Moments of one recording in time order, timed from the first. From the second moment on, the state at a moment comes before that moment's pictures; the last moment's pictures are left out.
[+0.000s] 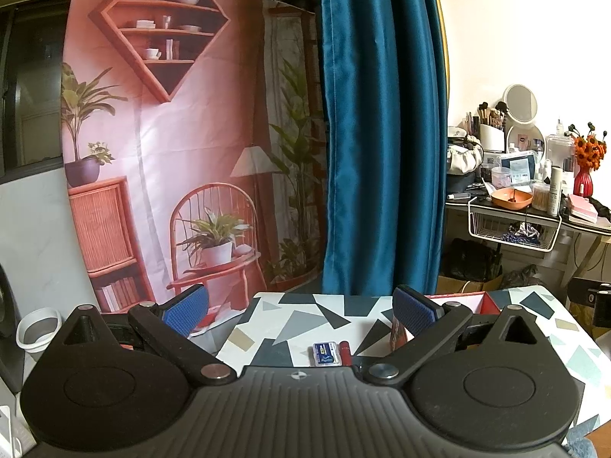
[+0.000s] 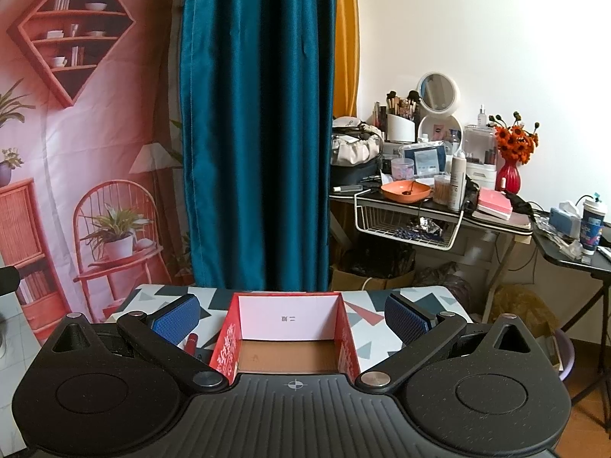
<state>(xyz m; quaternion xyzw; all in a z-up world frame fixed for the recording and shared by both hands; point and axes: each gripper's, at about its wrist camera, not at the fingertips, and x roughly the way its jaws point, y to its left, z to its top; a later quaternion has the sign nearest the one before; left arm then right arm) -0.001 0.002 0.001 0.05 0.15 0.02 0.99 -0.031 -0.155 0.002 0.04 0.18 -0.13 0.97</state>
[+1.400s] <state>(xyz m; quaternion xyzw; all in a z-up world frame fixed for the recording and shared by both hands) -0.001 0.000 0.001 0.05 0.15 0.02 0.99 -0.028 -0.156 -0.001 0.04 0.18 -0.14 0.97</state>
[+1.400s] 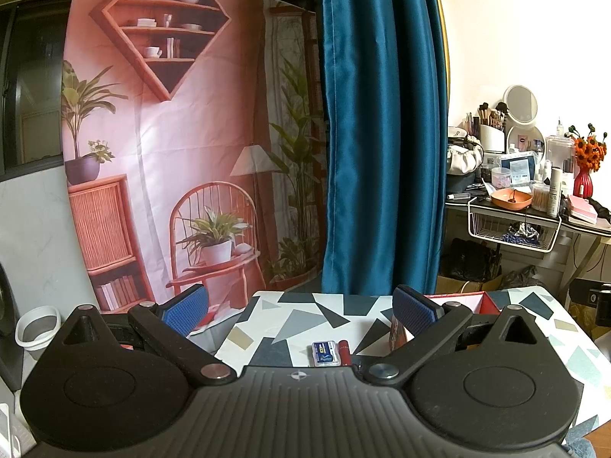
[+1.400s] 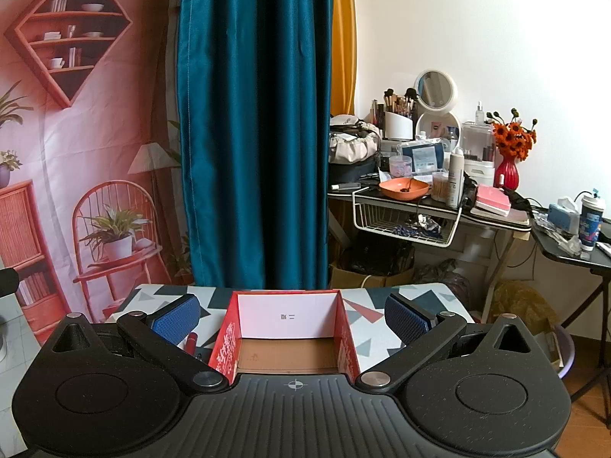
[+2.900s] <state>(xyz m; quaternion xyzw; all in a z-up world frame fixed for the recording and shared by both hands) 0.145 0.032 -0.133 0.03 0.26 0.06 0.96 0.123 -0.272 -0.198 0.00 0.26 -0.15 0.95</state>
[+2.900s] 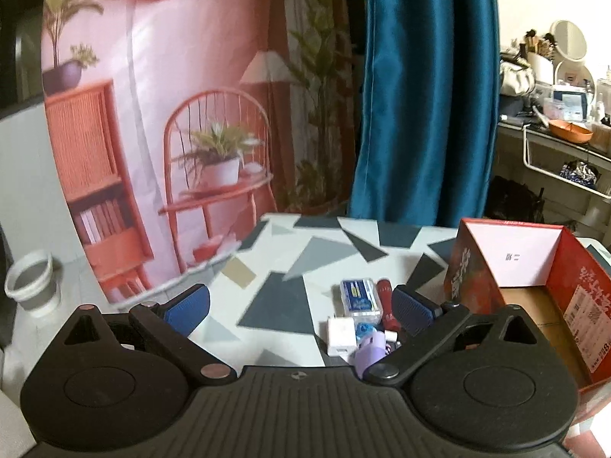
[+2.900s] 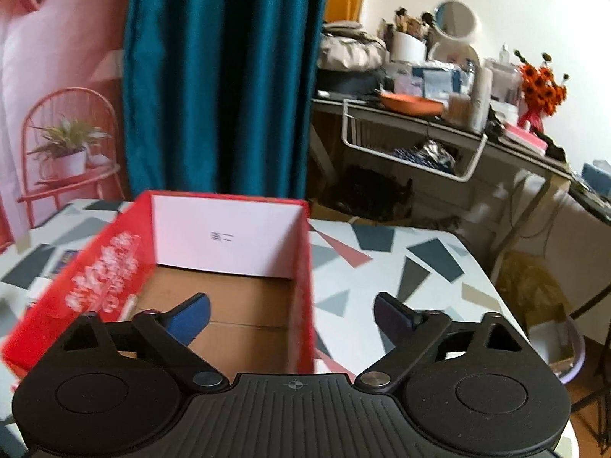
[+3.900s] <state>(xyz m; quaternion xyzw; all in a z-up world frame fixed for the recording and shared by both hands) 0.189 0.044 -0.201 -0.01 0.35 0.07 0.94 0.134 -0.302 -0.246 0.07 0.32 -0.13 0.94</state>
